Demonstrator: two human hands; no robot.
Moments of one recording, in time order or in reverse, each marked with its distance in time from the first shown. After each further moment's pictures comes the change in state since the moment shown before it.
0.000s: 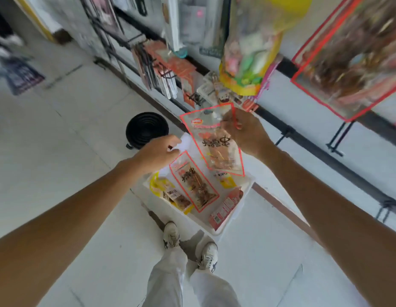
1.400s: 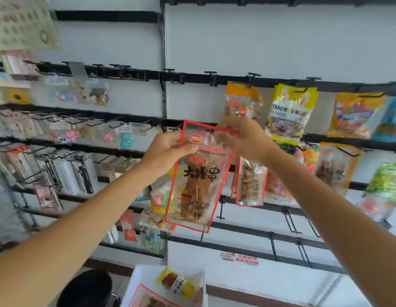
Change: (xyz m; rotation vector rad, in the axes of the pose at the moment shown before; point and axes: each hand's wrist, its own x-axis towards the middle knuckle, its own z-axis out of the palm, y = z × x) left_hand -0.211 0.312 -0.192 -0.550 0.055 0.969; right_hand -0.224 -0.338 -0.229 -0.466 0.619 -0.282
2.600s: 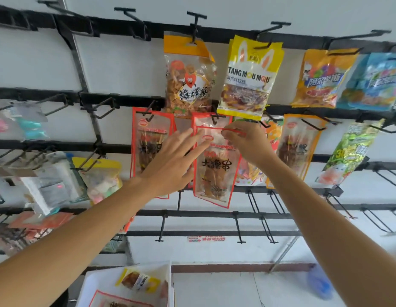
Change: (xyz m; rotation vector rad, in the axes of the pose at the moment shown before) left_hand 0.092 -0.127 0.147 1.086 -0.289 0.714; right_hand -0.032 0.201 -0.008 0.056 0.223 0.421
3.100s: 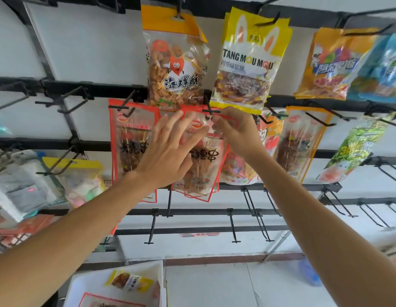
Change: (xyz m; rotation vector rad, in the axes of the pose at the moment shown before) left_hand 0.039 -0.012 0.037 0.149 0.191 -0.056; right_hand 0.032 0.025 0.020 0.178 0.052 -0.069
